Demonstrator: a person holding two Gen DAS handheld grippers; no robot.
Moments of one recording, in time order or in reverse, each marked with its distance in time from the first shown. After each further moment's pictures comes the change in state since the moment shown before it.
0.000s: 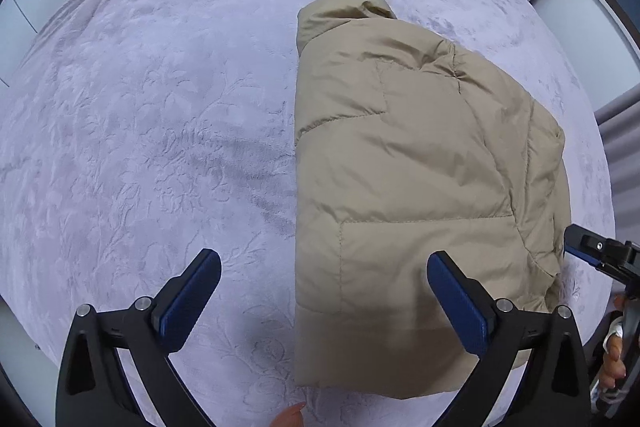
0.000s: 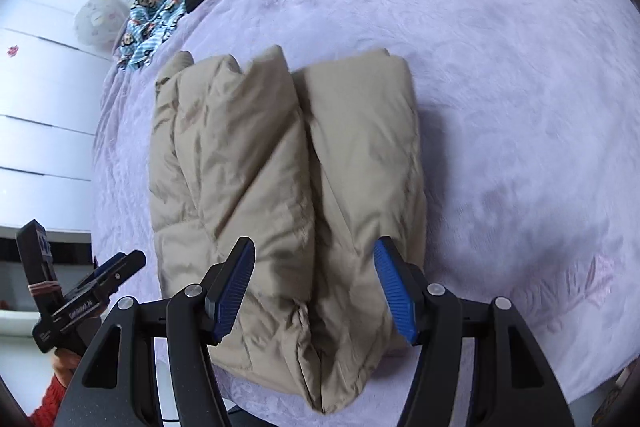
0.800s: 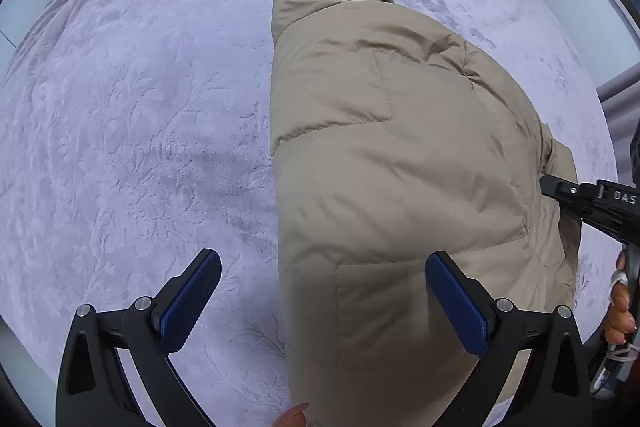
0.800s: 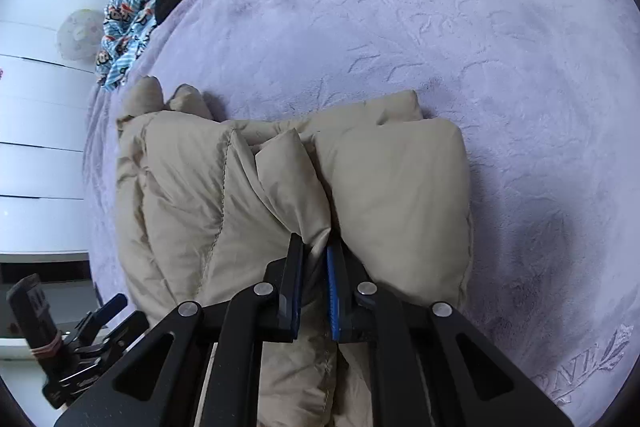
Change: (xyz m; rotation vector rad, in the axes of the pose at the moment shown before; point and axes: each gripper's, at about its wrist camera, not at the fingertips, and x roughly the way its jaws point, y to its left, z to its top) left arm 0.035 -0.014 0.023 0.075 0.065 -0.011; right arm 0.049 -0.015 0.057 0.069 0.022 0.016
